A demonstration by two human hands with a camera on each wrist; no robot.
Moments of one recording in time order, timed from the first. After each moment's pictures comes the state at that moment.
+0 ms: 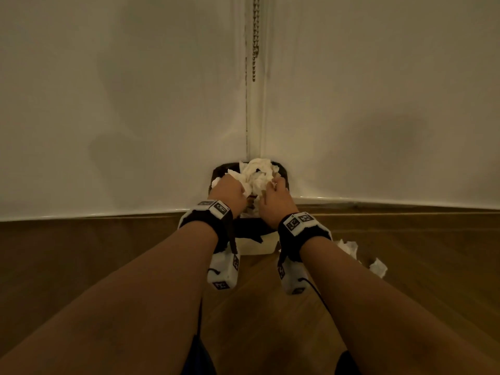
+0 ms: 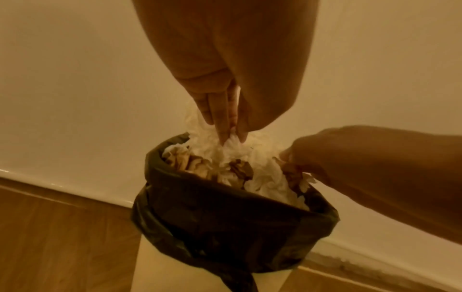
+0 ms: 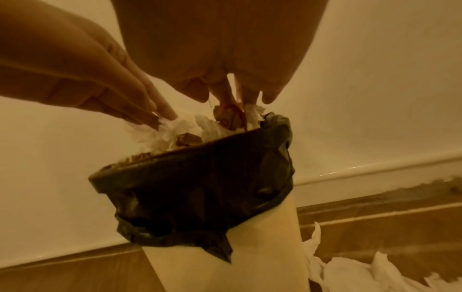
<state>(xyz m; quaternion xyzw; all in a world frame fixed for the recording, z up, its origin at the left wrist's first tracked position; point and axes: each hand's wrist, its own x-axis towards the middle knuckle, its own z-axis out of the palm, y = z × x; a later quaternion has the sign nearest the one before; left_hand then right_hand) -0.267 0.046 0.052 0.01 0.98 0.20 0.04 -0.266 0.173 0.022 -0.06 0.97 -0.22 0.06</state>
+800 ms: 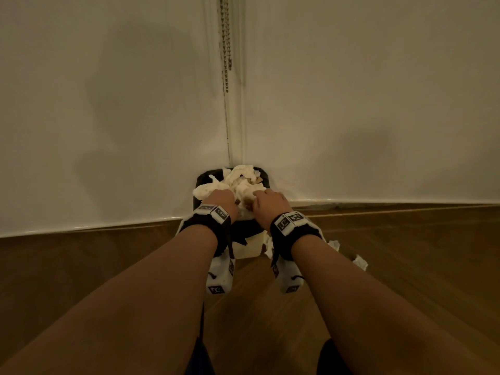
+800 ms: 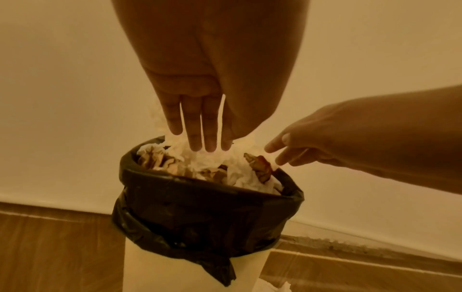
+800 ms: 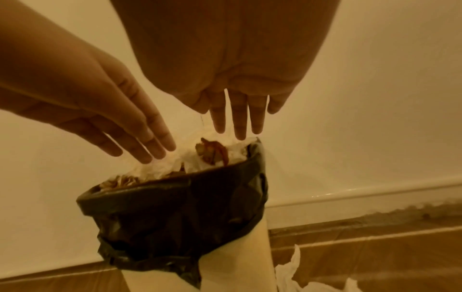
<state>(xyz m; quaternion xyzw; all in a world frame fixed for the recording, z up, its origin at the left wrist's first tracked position) -0.269 0.067 0.040 0.05 0.99 0.05 0.09 -0.260 0.199 0.028 -0.07 0.99 -0.13 0.05</state>
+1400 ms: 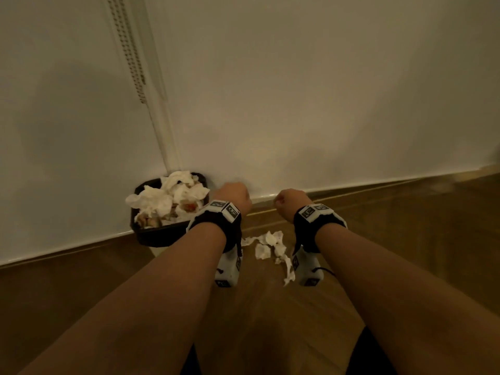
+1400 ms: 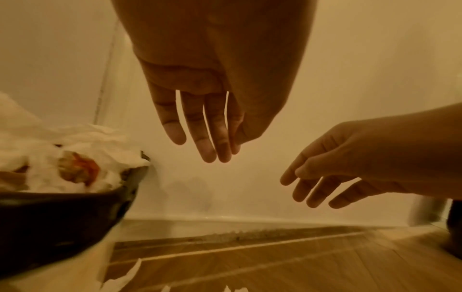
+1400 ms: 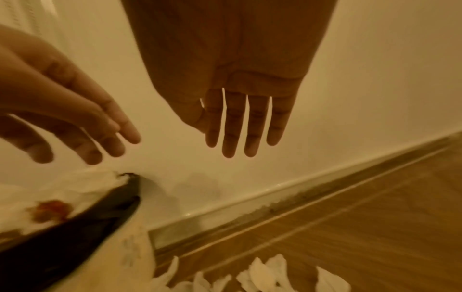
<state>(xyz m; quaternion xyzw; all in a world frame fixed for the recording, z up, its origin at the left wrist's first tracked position) -0.217 0.221 0.085 0.17 0.98 0.14 0.04 -0.188 0.376 0.066 0.10 0.97 -0.21 0.05</state>
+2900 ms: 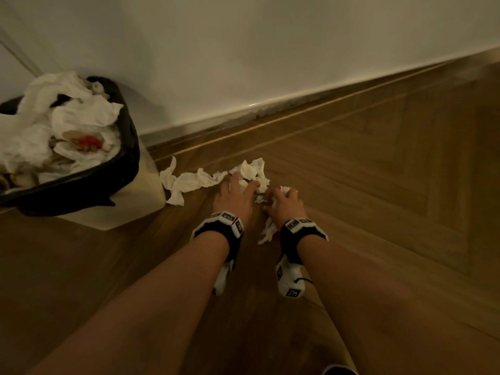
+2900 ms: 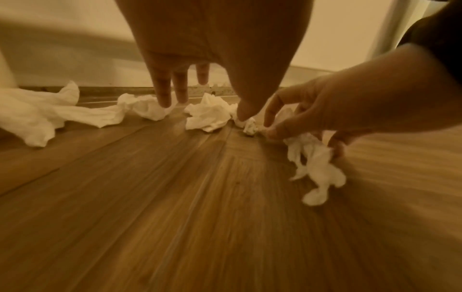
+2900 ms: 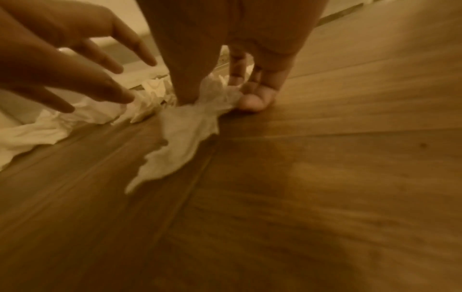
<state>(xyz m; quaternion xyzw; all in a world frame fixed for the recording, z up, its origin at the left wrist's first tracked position) -0.213 0.293 -0.181 0.23 0.96 0.06 0.13 -0.167 0.426 -0.207 0.25 0.92 -0.27 0.16</state>
